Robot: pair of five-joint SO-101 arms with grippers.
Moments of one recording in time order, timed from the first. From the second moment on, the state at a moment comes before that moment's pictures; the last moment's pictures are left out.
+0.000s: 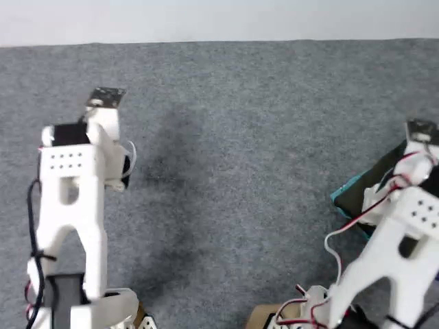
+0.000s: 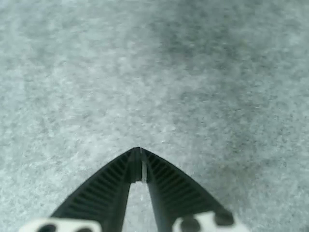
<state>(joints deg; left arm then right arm) -7.7 -12.1 17.9 91.0 -1.5 30.2 -29.4 20.2 97.4 13.9</state>
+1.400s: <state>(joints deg) -5.8 -23.3 61.4 49.7 5.4 16.9 -90.9 83.8 70.9 9.9</state>
